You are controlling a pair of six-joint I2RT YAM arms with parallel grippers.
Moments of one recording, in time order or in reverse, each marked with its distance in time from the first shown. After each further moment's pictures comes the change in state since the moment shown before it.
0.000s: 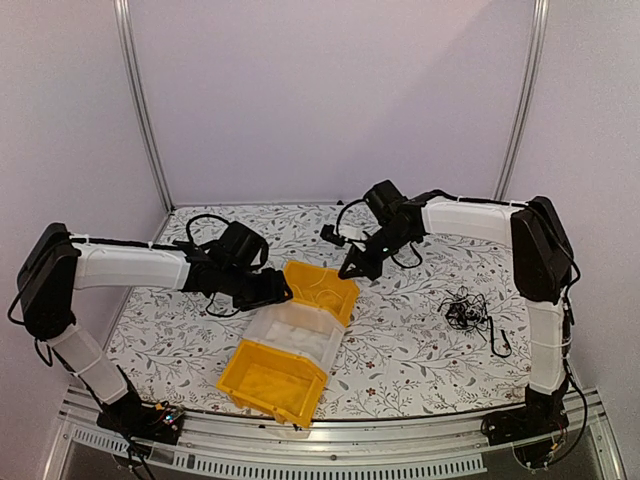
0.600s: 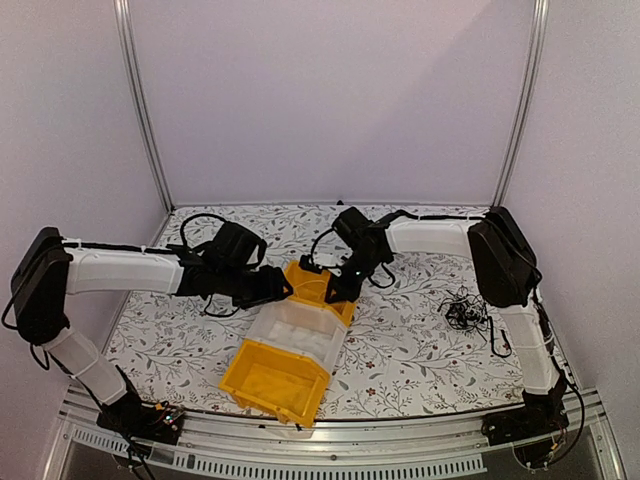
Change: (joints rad) left arm -0.001 -0.039 -0.050 0.081 0.001 0.005; right arm 0.112 0.211 0.150 -0.042 0.148 0.089
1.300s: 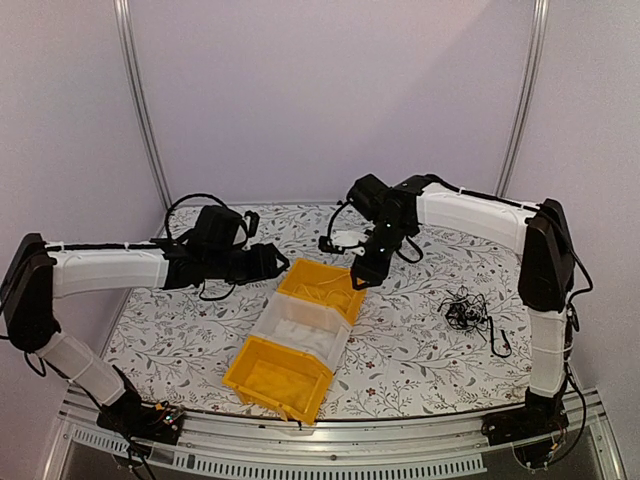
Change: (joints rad) left arm 0.073 -0.080 -0.003 0.129 0.017 0.121; right arm 0.008 -0.247 0.015 -0.330 0.278 -0.042
